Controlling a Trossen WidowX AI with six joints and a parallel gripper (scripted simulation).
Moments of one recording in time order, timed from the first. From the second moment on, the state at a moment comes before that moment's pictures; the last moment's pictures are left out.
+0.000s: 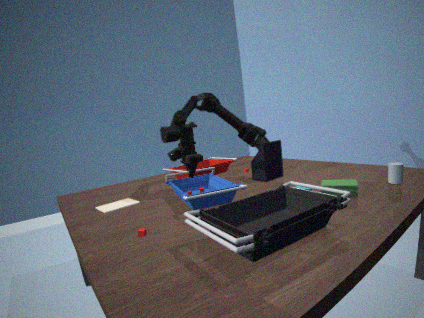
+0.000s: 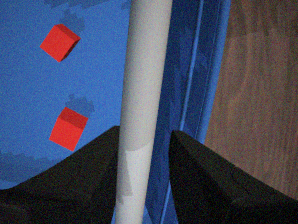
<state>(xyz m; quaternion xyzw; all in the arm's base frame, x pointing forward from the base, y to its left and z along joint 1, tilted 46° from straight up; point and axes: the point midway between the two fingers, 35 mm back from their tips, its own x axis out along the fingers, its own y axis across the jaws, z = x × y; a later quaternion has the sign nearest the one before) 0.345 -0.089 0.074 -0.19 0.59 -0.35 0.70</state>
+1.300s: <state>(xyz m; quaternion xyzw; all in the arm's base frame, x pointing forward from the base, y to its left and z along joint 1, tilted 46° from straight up) 0.345 -0.062 0.083 -0.19 0.59 -0.34 0.70</state>
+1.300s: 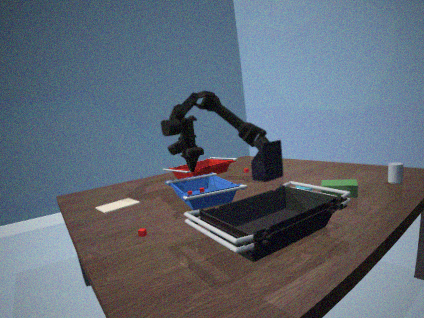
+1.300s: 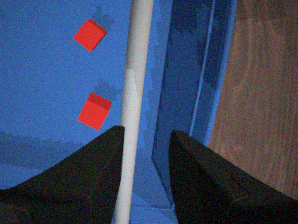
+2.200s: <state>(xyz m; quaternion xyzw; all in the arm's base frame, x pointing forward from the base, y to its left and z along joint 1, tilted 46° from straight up) 0.399 0.041 0.052 -0.19 0.60 -0.34 0.70</state>
